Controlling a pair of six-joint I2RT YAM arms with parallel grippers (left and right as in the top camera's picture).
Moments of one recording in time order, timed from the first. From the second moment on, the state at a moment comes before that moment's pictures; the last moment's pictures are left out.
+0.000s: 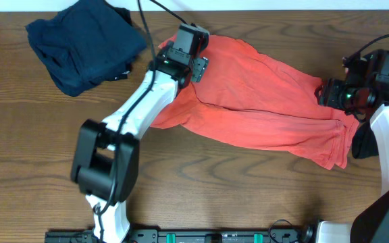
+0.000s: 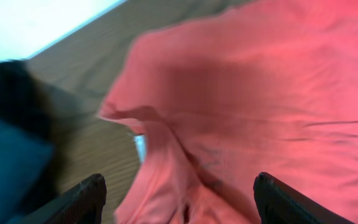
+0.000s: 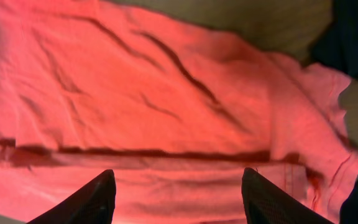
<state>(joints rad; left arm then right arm) -0.43 2.00 1.53 -0.39 -0.22 0.13 -0.24 1.53 1.20 -0.77 -0.26 0.04</state>
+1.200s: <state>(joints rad) -0.35 2.16 1.53 -0.63 -0.22 0.02 -0.21 1.53 1.20 -0.86 -0.25 0.01</state>
